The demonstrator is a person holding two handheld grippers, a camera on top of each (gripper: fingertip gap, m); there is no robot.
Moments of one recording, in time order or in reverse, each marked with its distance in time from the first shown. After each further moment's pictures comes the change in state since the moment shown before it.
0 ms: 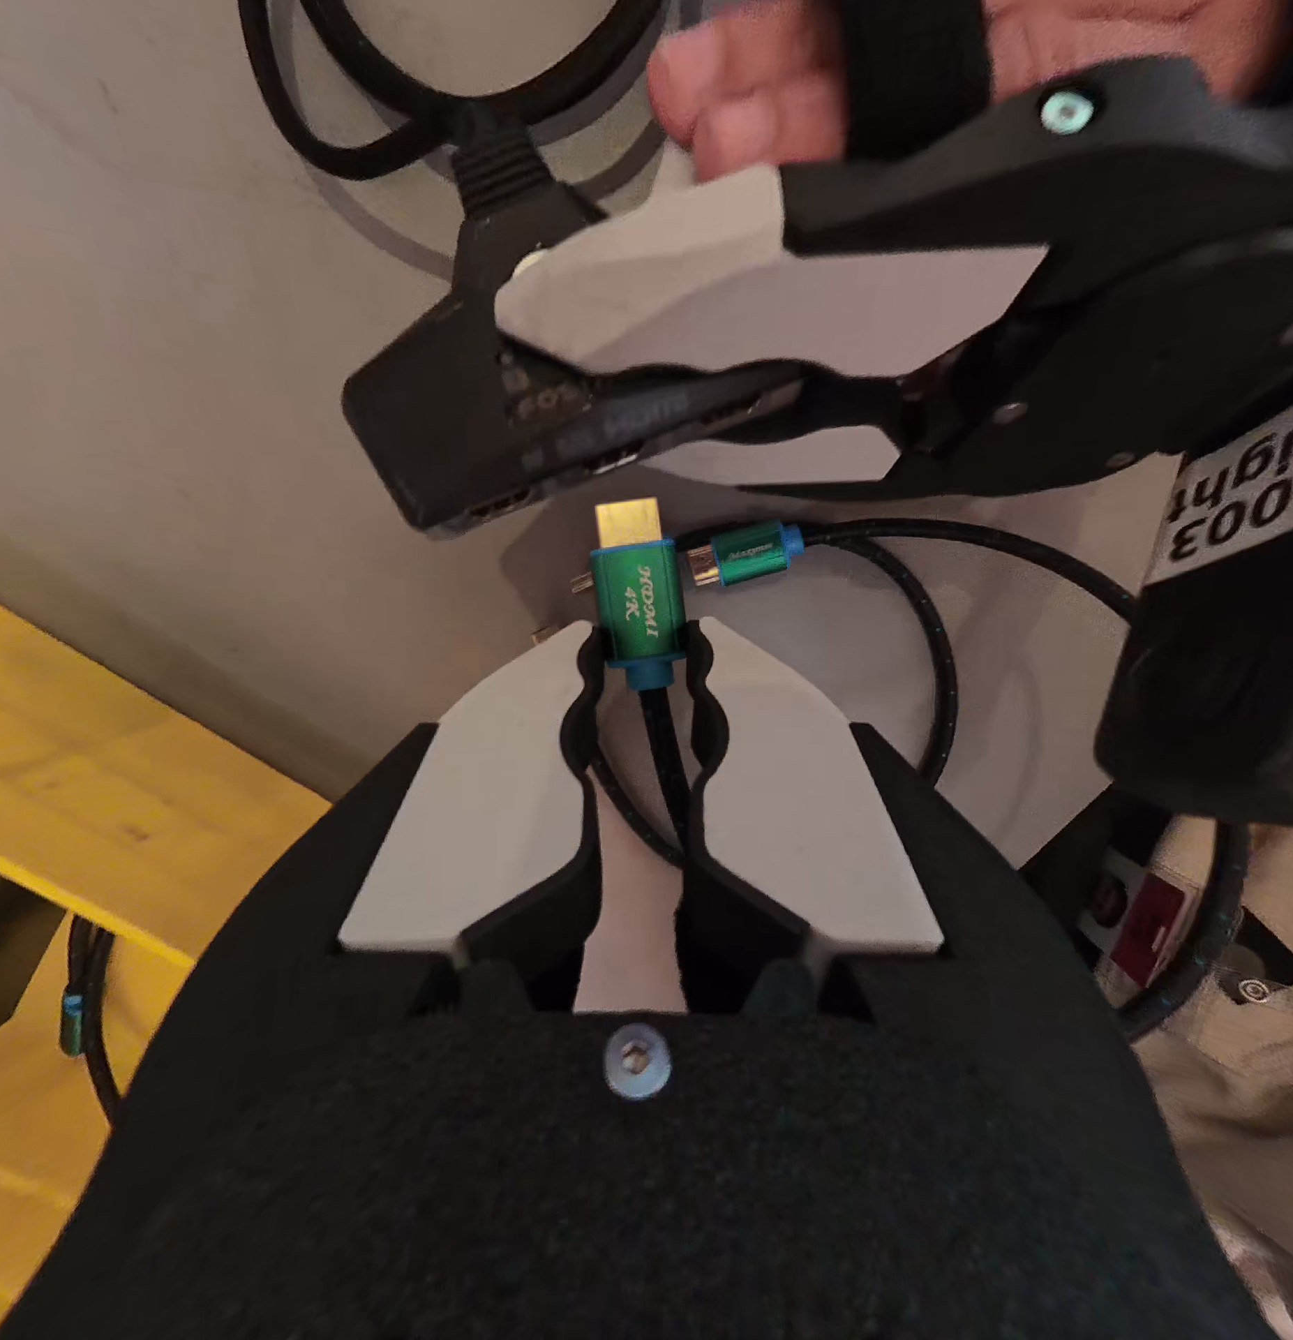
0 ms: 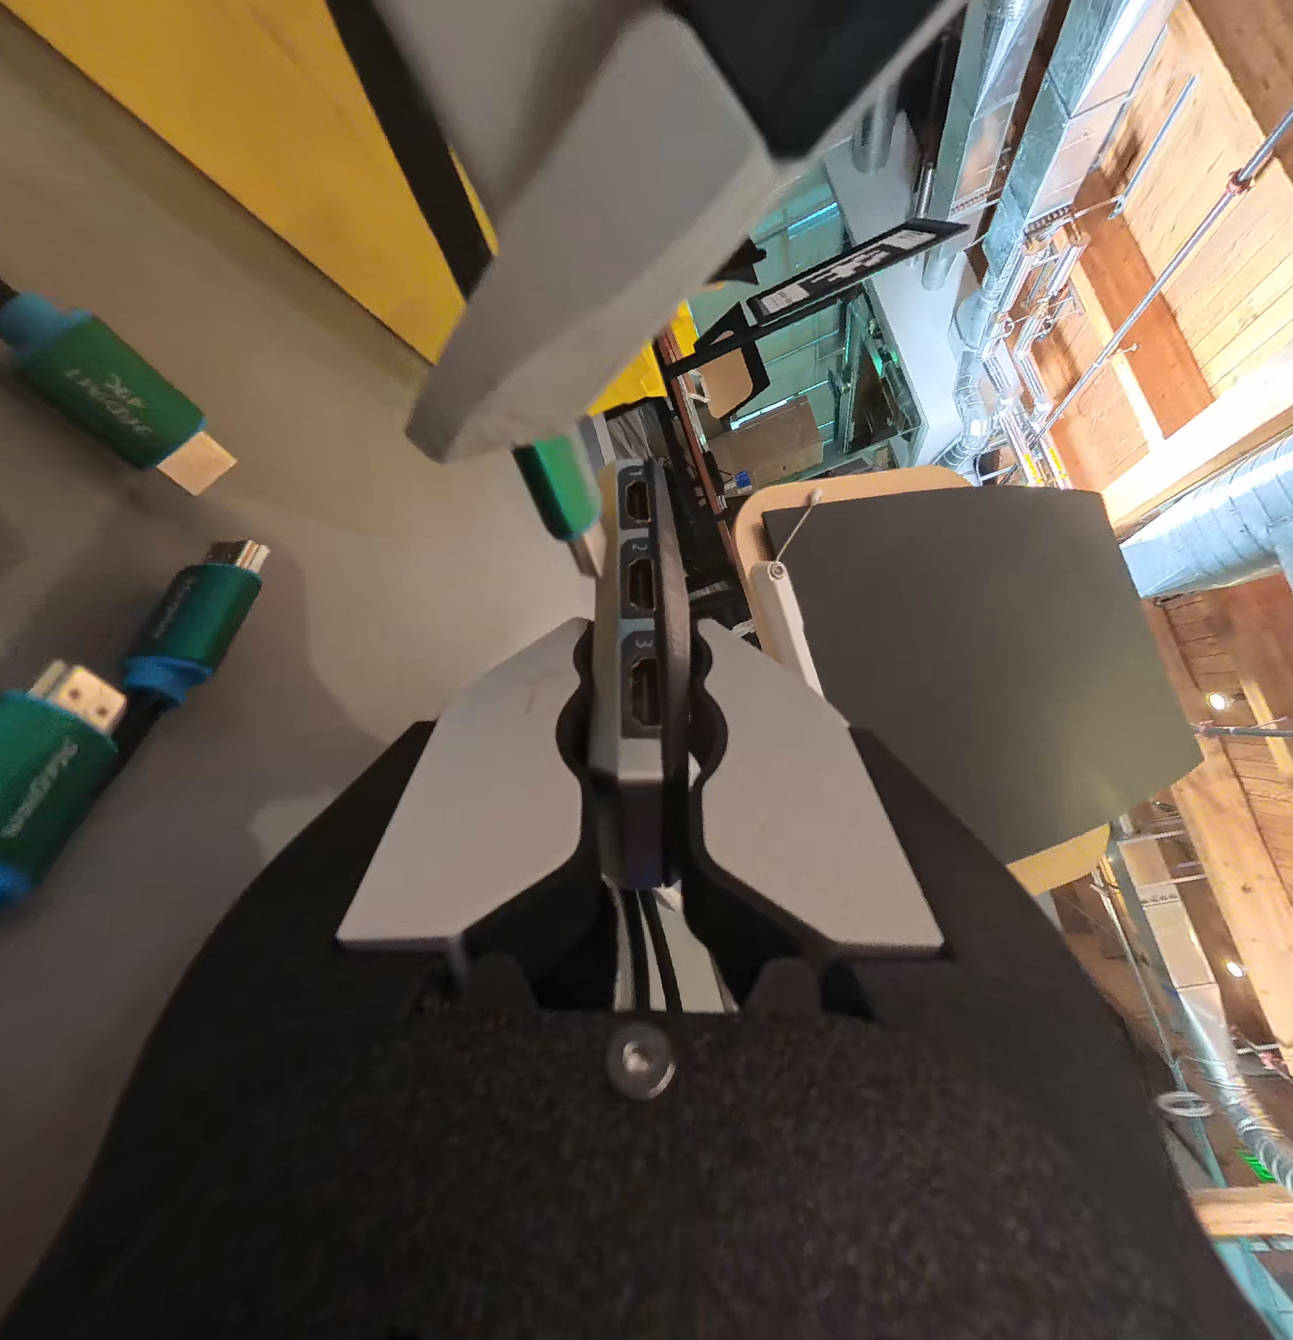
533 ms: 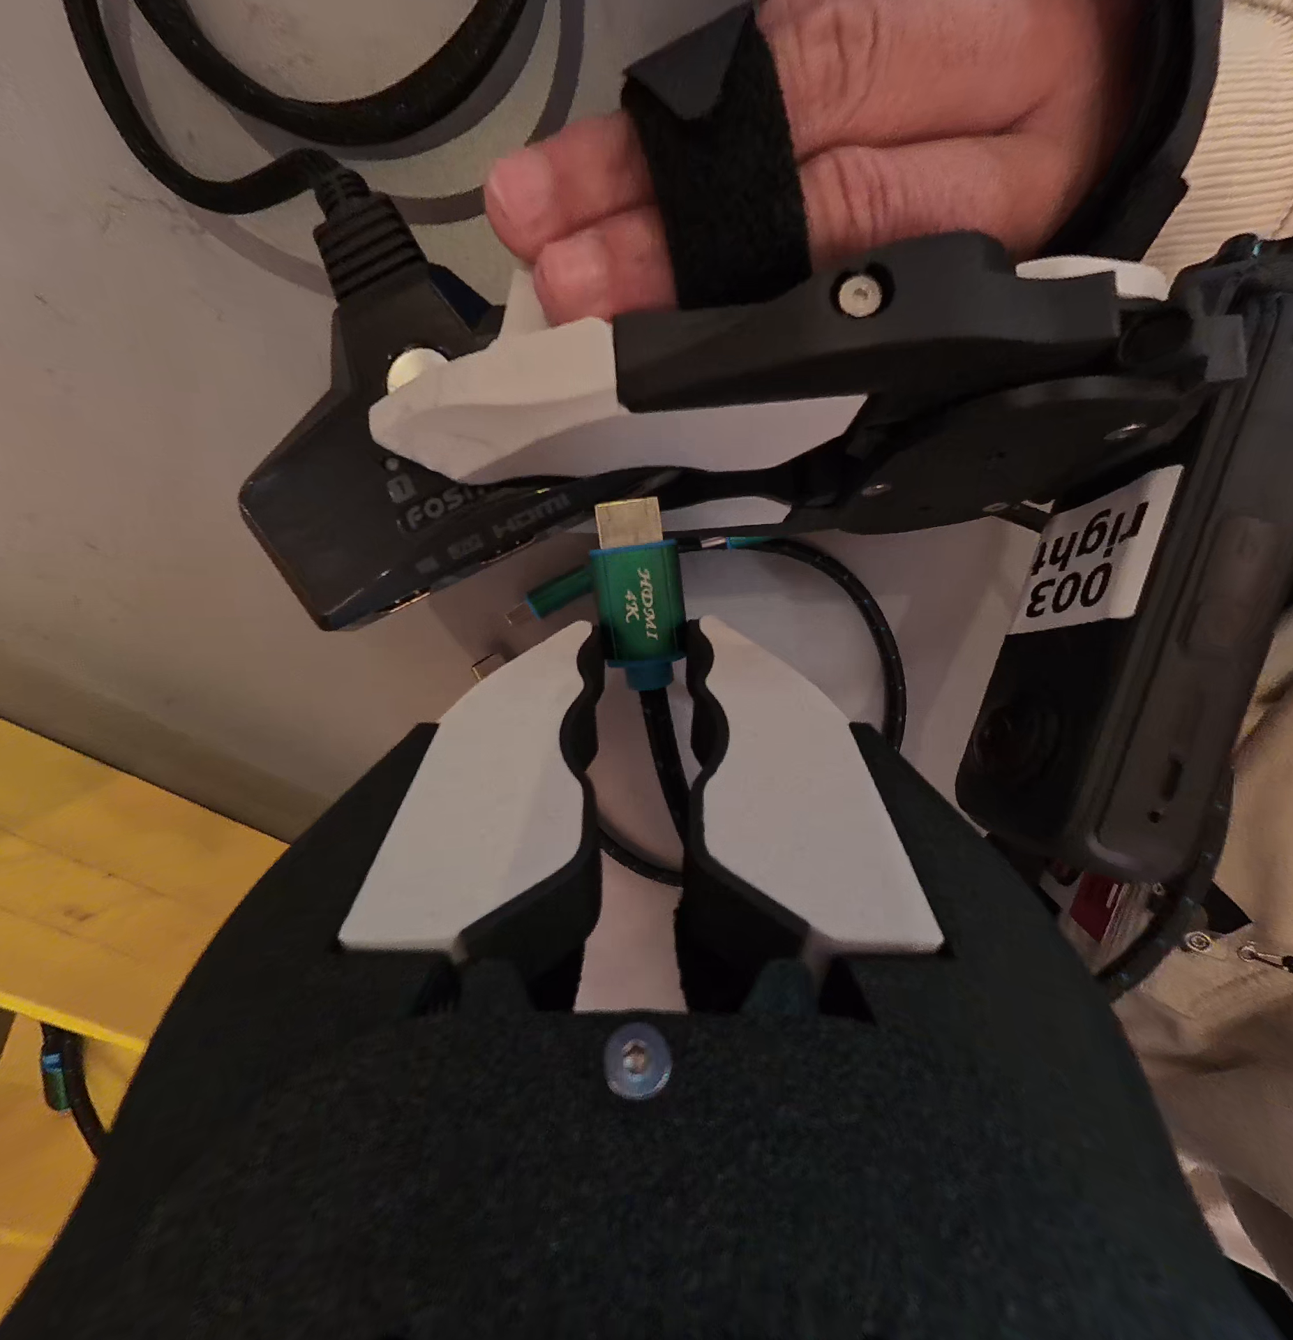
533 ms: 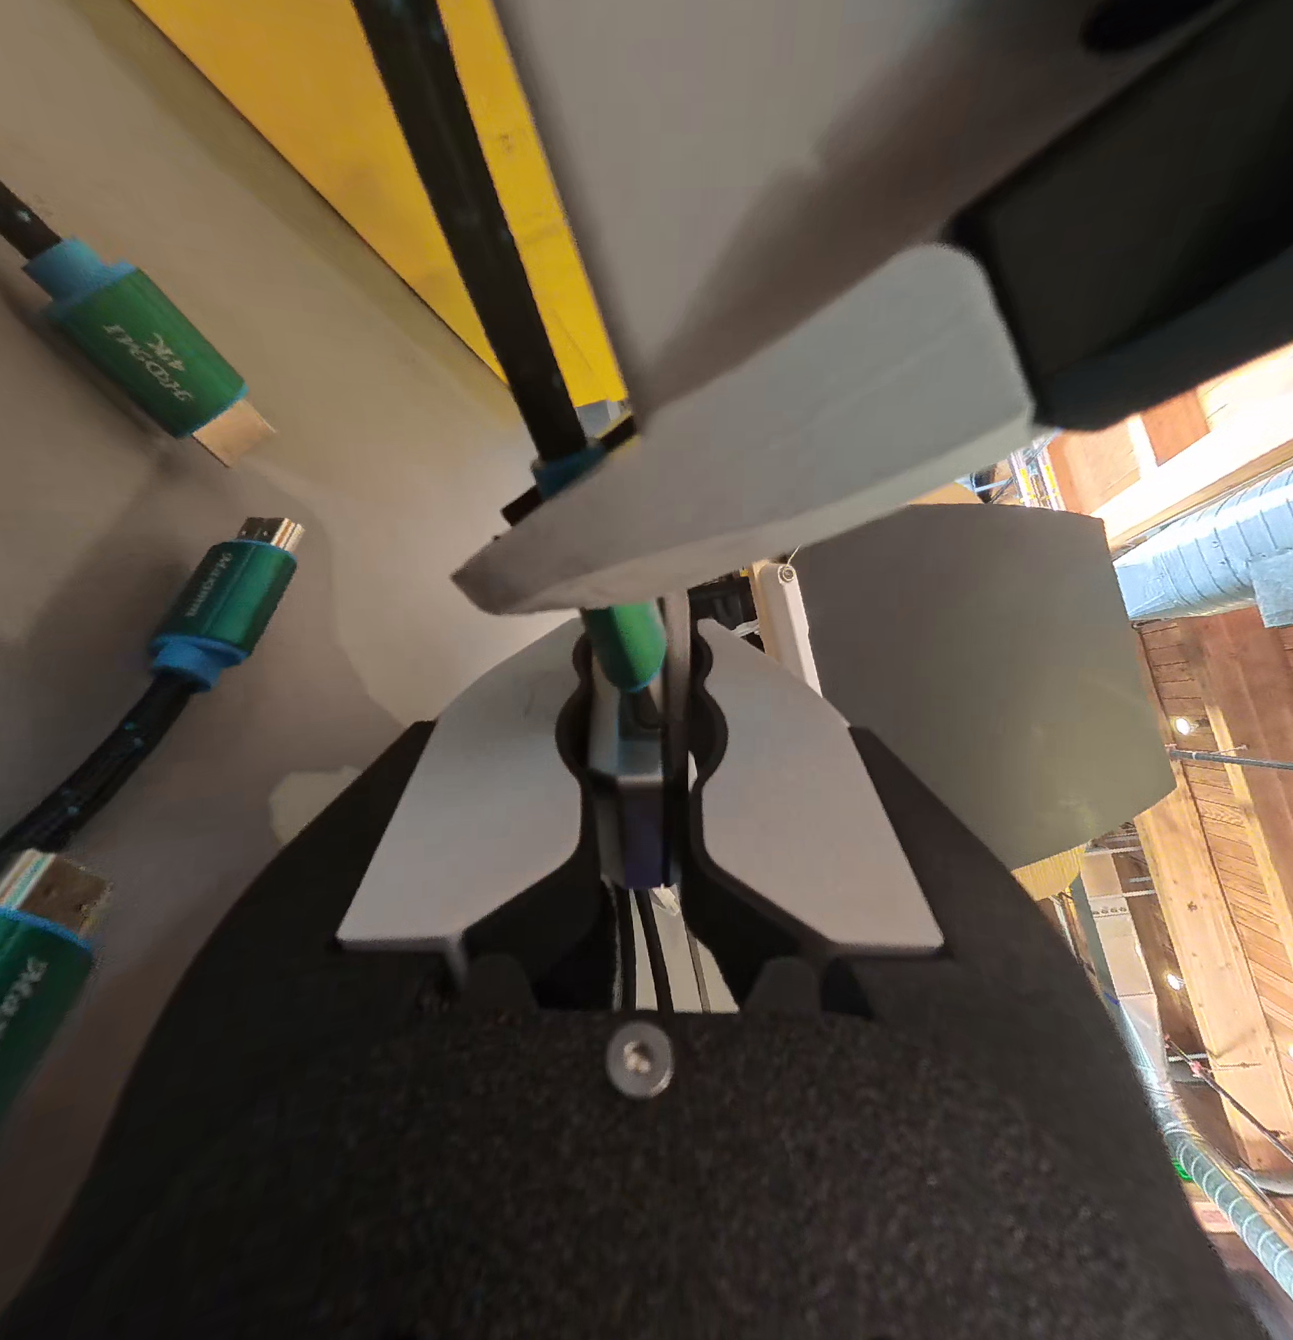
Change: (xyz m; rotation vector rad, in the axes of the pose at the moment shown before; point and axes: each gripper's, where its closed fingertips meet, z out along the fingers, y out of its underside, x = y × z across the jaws) left arm 0.020 -0.007 0.009 -0.063 0.069 0.045; right arm -0.010 0.000 0.004 -0.027 -0.015 -0.076
